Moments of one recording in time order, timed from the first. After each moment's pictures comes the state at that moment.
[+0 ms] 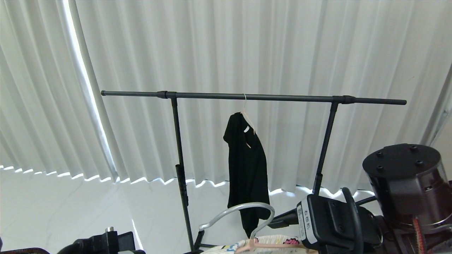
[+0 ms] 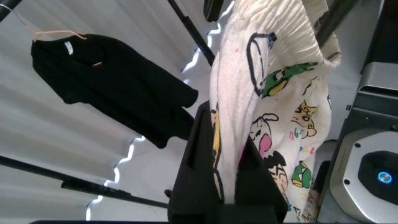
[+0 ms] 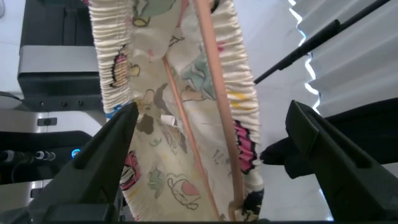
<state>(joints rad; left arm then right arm) -1.11 1.17 -0.42 -0.37 0.15 0.37 1.02 1.48 -0.78 -0.11 0.32 -0.38</state>
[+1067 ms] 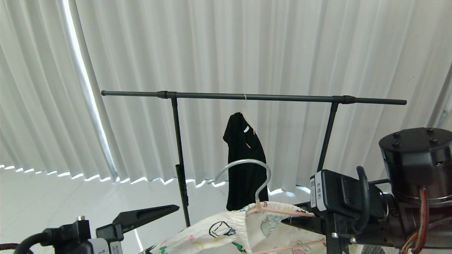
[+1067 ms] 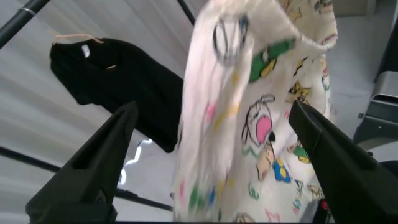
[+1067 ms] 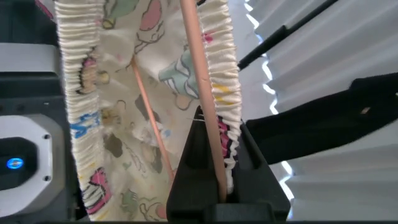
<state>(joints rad) -1.06 1.10 -0.39 -0.37 0.17 0.38 0.91 1.45 -0.76 -0.19 0.26 -0.51</state>
